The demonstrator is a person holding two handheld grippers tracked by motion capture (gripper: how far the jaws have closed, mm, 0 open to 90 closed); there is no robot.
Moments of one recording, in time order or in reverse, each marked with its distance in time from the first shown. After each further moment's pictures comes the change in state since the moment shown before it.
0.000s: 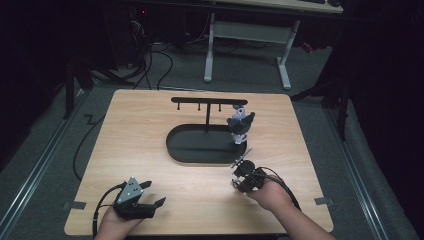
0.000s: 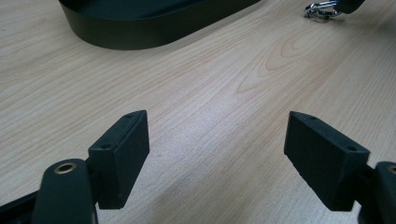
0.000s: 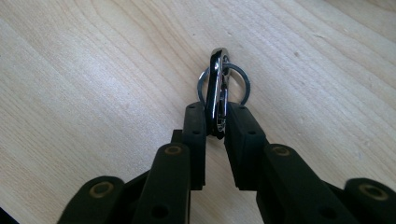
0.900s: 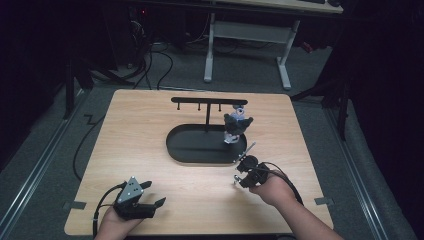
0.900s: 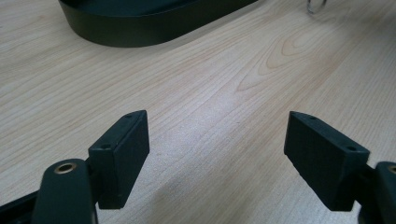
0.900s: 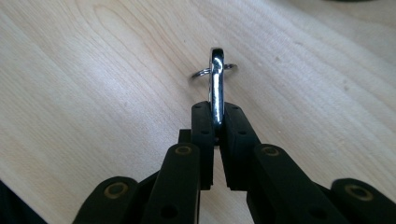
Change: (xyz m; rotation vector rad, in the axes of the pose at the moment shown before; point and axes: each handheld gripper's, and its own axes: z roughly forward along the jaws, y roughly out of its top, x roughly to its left) left arm 0.001 -0.001 0.001 0.004 -0.002 -0.003; right arm -0.010 0.005 -0.016 -0.002 0.031 -0.002
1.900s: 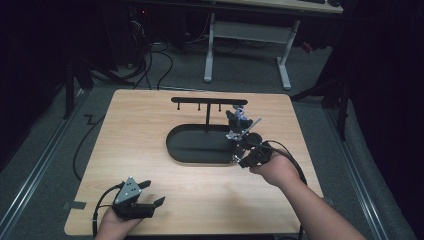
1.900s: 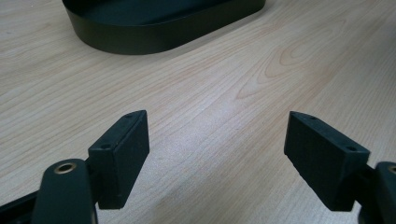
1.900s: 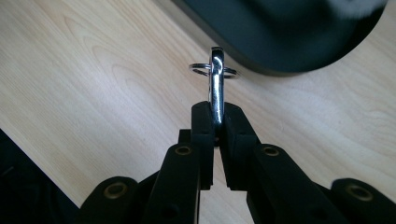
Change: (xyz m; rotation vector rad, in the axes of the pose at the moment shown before) left arm 0.000 0.000 -0.003 -0.034 -0.001 -0.016; right arm -0.011 0.037 -0.066 -0.086 0.006 0.008
